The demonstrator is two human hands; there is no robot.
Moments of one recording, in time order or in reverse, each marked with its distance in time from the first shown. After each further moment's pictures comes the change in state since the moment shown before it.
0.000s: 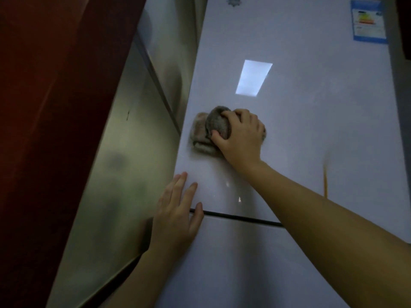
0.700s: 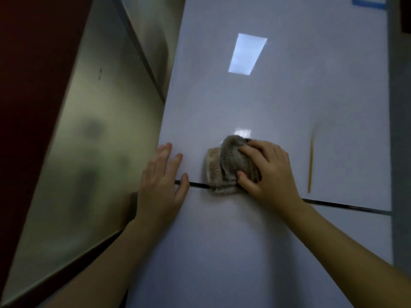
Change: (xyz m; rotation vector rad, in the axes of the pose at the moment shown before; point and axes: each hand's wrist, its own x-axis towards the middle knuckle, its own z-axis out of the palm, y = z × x) left_hand -0.002 0.002 0.008 0.008 0.034 -0.016; right_hand -0.141 0.077 -0.064 -0.022 -0.112 -0.241
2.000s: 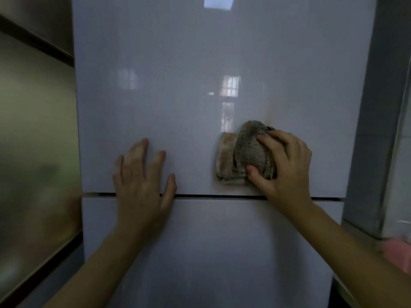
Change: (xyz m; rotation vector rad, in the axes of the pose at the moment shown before) left_hand 0.038 0.100 0.017 0.108 -0.178 0.004; right_hand -0.034 0.108 -0.057 0.028 0.040 0.252
